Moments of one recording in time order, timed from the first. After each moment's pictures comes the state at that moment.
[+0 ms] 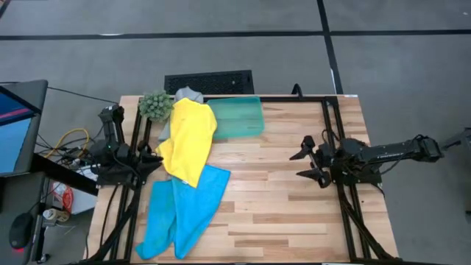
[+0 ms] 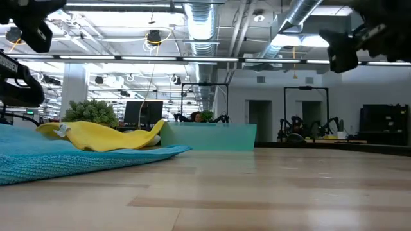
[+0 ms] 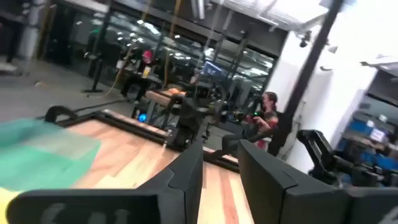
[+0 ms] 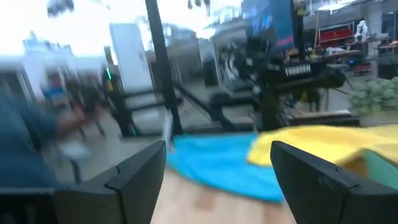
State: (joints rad) left arm -1.20 0.02 0.02 0.64 -1.26 0.19; right arm 0.05 0.38 0.01 0.53 -0.23 0.21
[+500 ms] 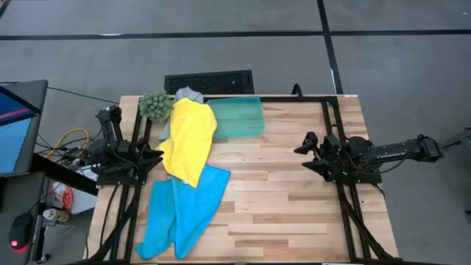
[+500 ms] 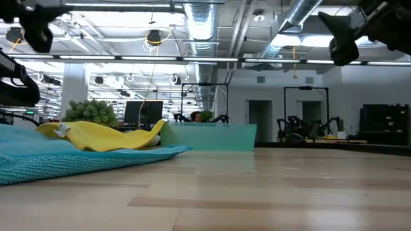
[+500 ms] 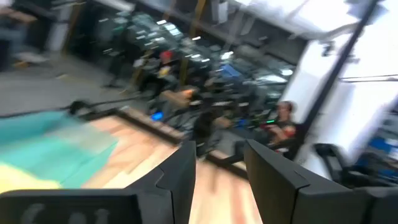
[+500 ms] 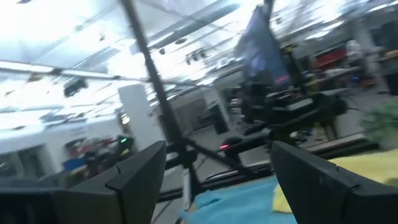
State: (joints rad) left arm -1.17 0.02 0.06 0.63 -1.27 0.17; right arm 0.05 0.38 0.02 0.71 -0.12 0.40
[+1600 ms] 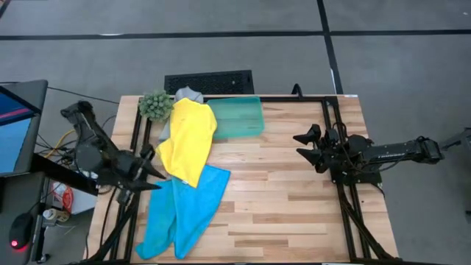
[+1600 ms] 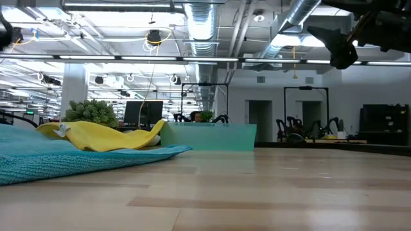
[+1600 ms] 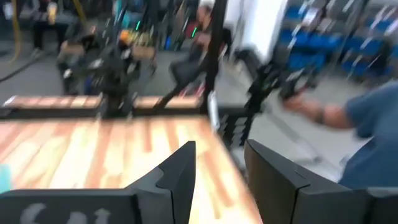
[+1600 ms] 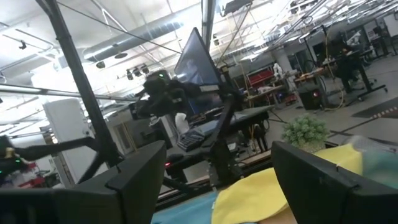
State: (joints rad) left arm -0.85 0.61 0.78 -0.31 -0.57 -0.22; right arm 0.02 0.38 0.05 0.63 0.08 0.33
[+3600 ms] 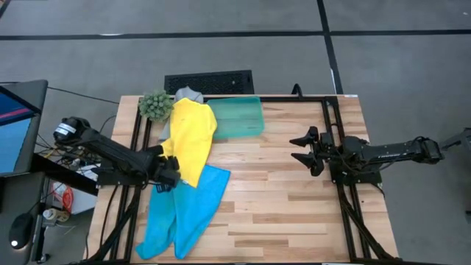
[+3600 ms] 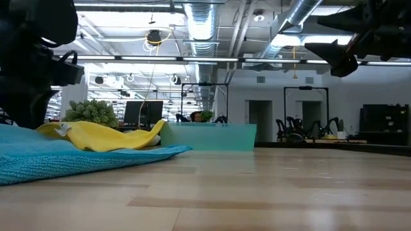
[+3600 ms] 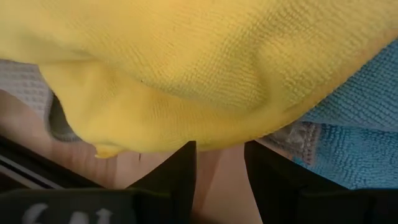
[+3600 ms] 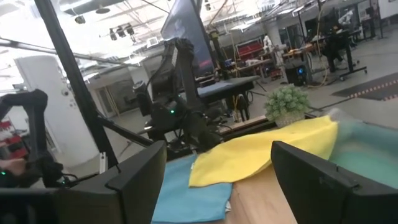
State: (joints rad) left arm -0.34 1.20 0.59 -1.04 -0.30 -0.63; right arm 0.02 0.38 0.05 0.47 0.08 0.25
